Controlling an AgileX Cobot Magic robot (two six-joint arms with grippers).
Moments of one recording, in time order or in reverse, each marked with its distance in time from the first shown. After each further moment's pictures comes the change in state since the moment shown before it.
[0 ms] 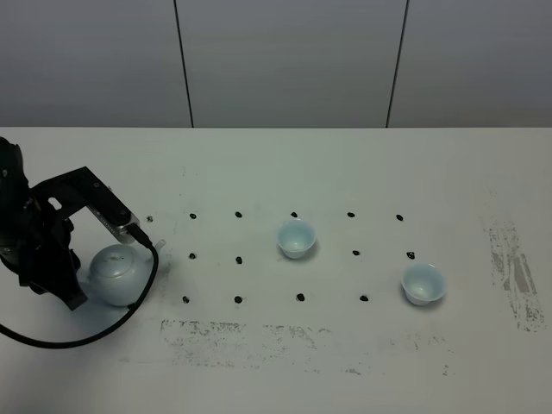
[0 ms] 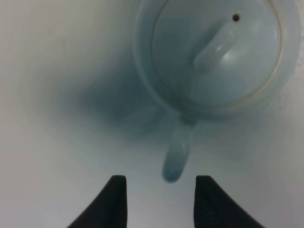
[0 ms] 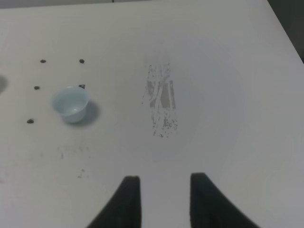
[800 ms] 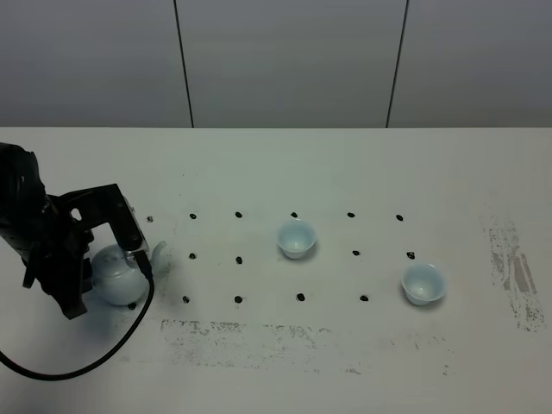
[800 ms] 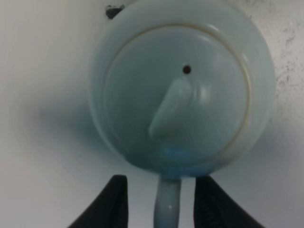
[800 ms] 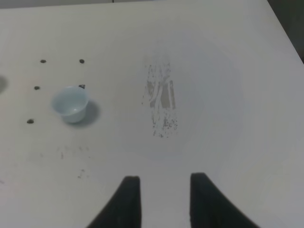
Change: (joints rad) left arm 0.000 0.071 -0.004 -0.064 -0.086 0.324; right arm 0.000 0.000 0.000 0.000 0.000 0.000
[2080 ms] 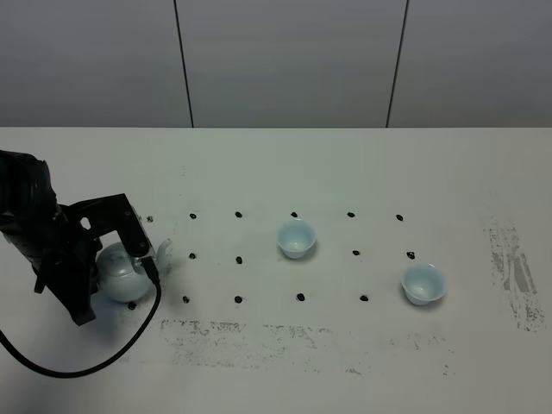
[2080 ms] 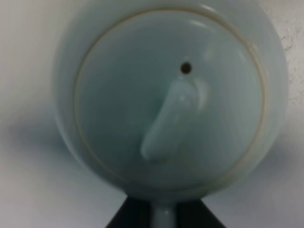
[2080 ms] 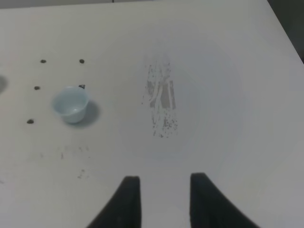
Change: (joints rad) left arm 0.000 0.053 -0.003 -0.029 -0.022 0.007; right arm 0.000 0.000 0.000 0.001 0.000 0.000
